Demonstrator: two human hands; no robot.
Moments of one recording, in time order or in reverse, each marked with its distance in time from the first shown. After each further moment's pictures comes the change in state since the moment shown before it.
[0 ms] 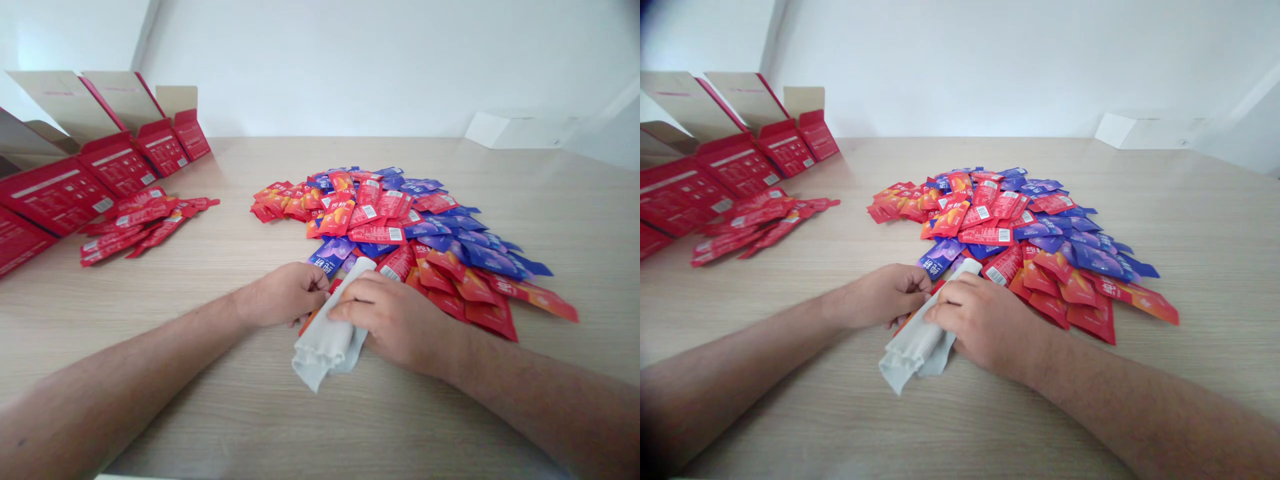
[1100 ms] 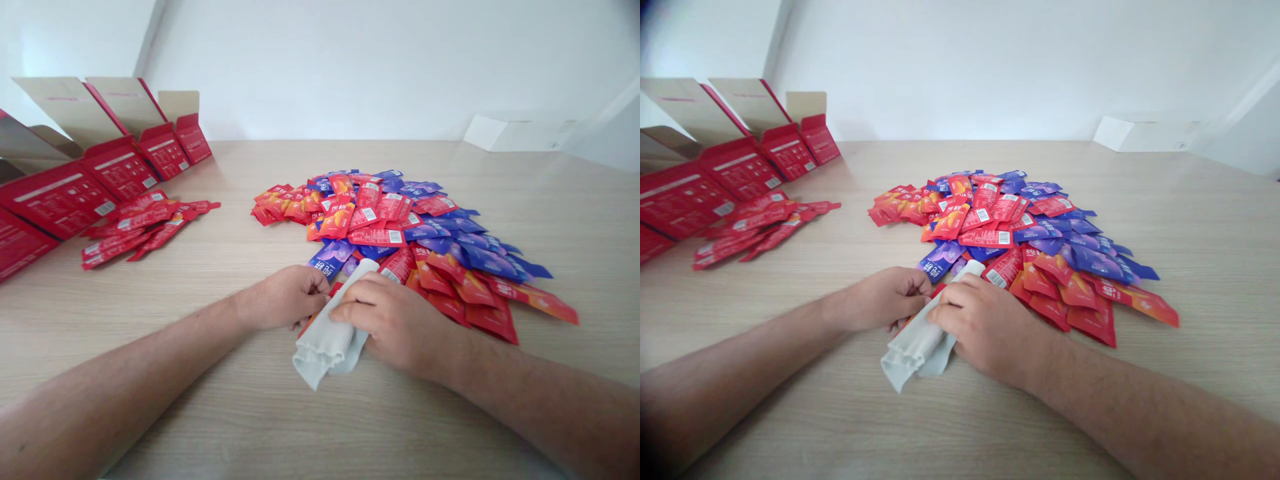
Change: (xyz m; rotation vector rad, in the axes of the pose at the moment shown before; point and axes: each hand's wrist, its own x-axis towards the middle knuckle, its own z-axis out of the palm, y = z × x) left_hand 0.002 -0.003 0.000 -0.014 -0.010 0.016; right_hand 0.000 -0.001 0.001 -0.020 0.007 0.019
